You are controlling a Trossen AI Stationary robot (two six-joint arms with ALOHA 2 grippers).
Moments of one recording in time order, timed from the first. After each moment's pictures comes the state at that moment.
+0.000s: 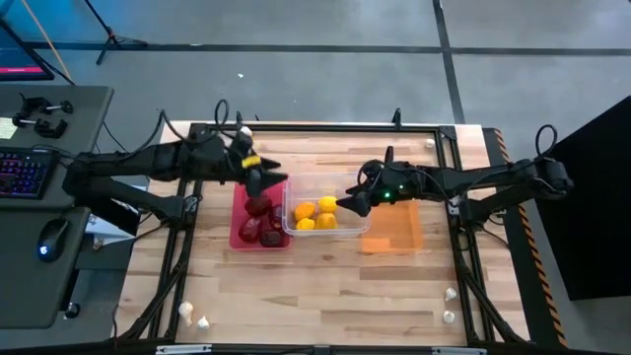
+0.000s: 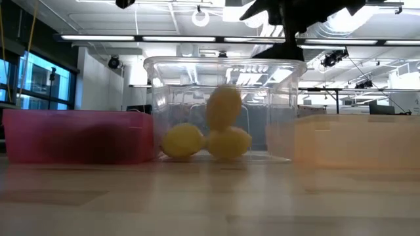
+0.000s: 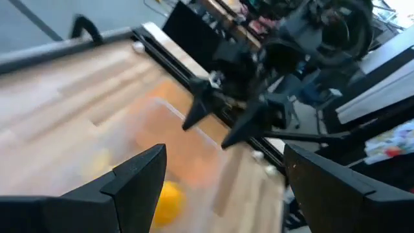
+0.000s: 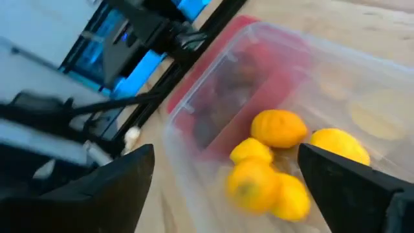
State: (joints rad) left arm -0.02 1.08 1.18 -0.45 -0.18 -0.71; right arm -0.01 1.23 0.85 -0.06 0.01 0.82
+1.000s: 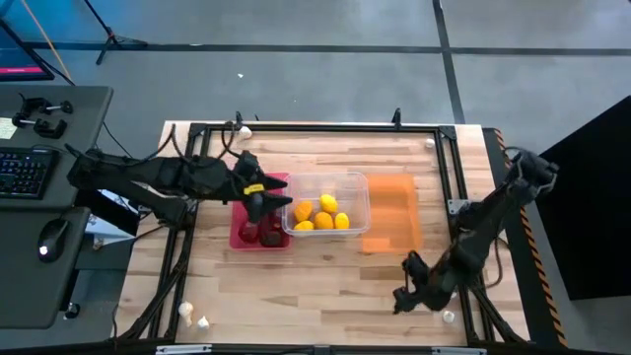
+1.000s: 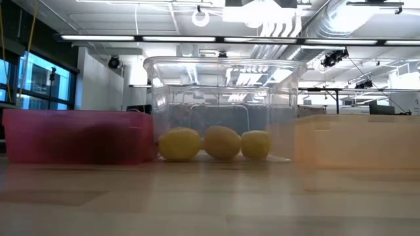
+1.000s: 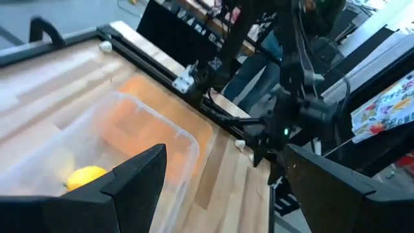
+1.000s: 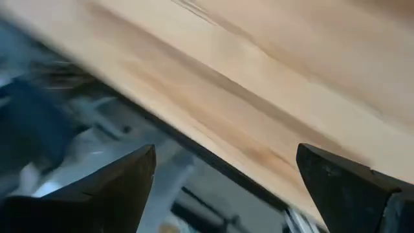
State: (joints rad) left arm -0.18 1.11 1.17 -0.38 -0.27 -0.67; right arm 0.87 1.39 0.85 -0.48 0.00 2.04
